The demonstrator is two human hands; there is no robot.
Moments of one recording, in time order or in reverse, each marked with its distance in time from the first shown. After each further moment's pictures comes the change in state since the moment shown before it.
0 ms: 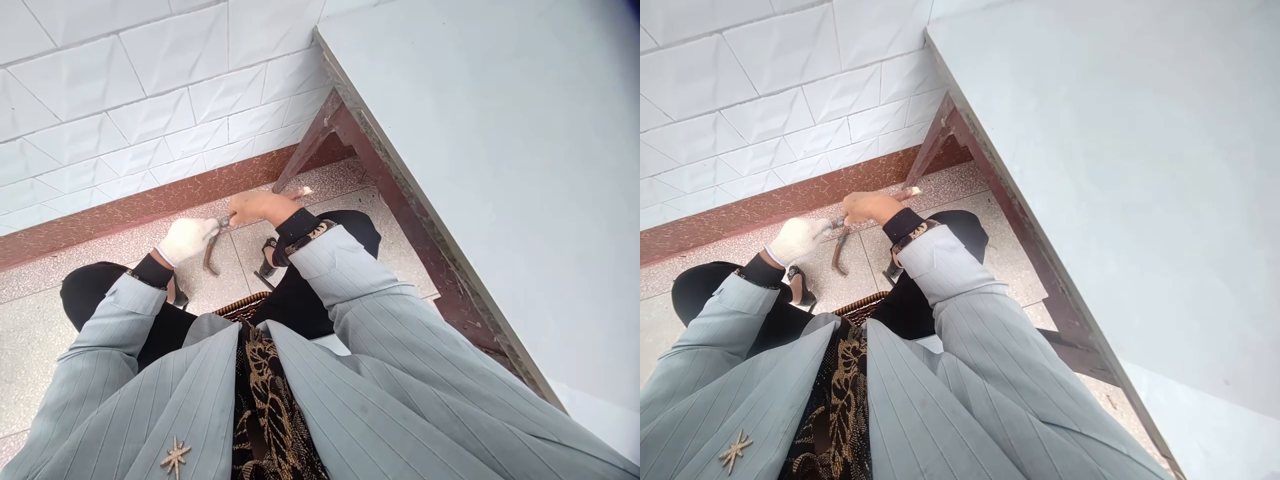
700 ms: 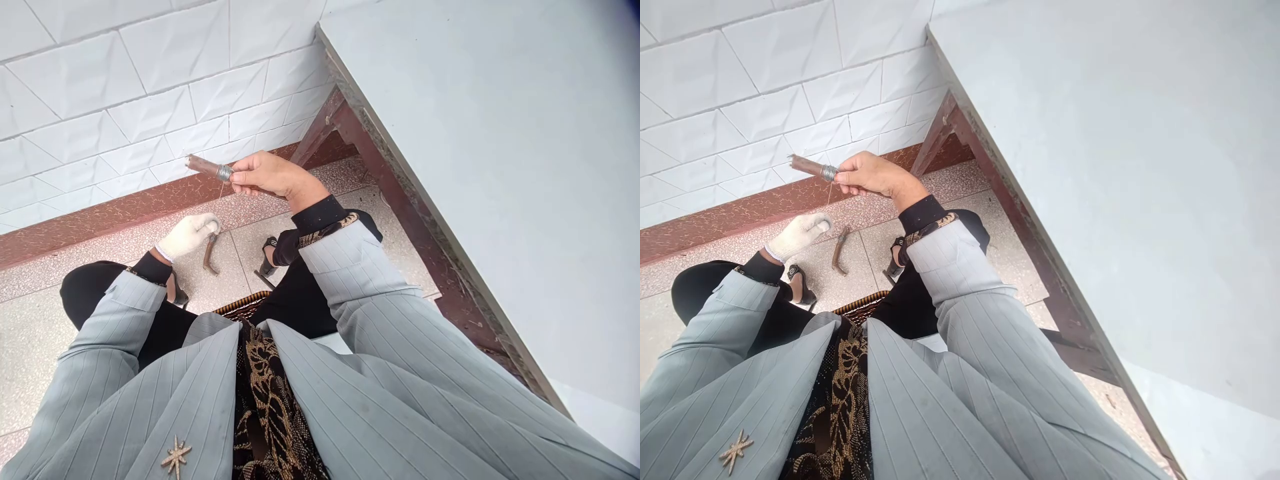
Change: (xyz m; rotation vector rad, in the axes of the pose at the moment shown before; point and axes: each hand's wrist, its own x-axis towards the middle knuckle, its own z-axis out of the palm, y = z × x) left_hand 0.002 -0.018 0.015 -0.772 0.112 0.044; right_hand -0.020 0.035 -0.015 0.882 0.369 -0.328
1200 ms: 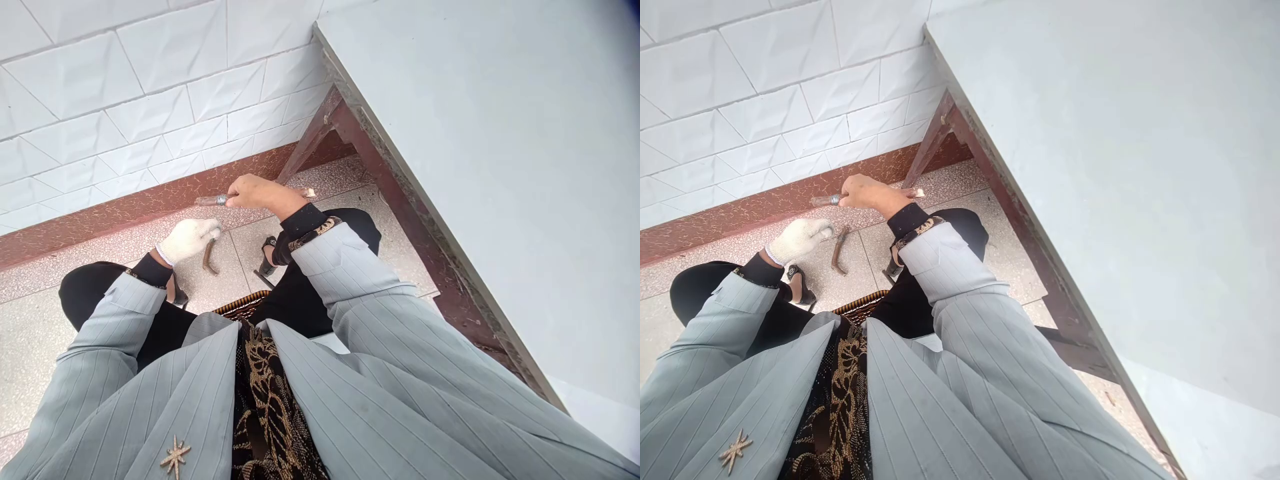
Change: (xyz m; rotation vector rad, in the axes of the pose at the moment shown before) left_hand -0.002 0.011 0.001 0.355 -0.075 0.028; right_hand 0.017 0.006 0.024 -0.759 -0.054 0.210
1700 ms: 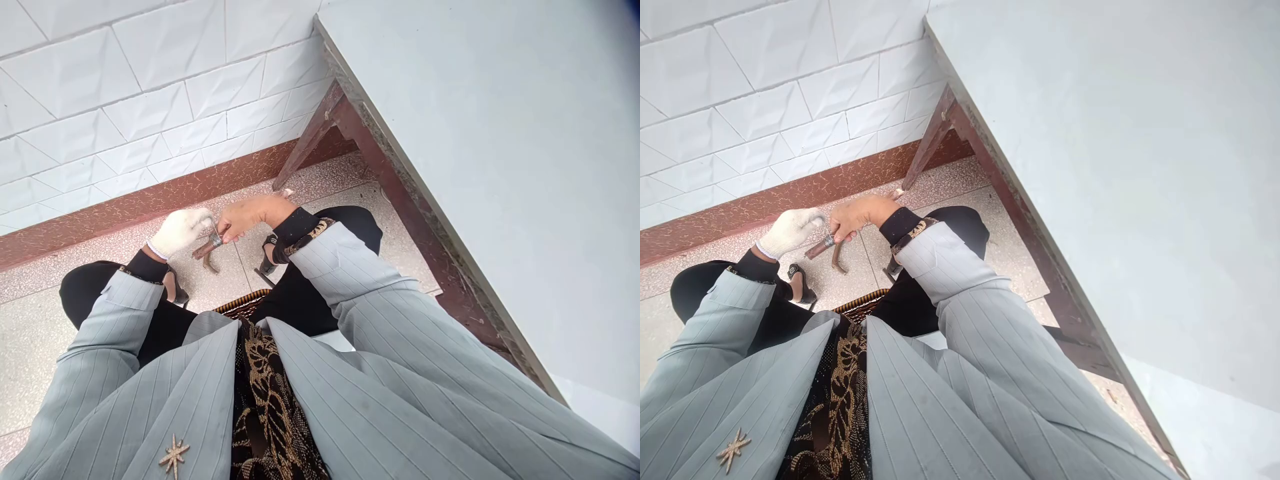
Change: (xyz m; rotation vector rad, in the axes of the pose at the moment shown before) left_hand 0.002 -0.012 -0.010 -0.012 0.078 -0.087; right_hand -0.004 -0.018 0.020 0.146 -0.566 -0.327
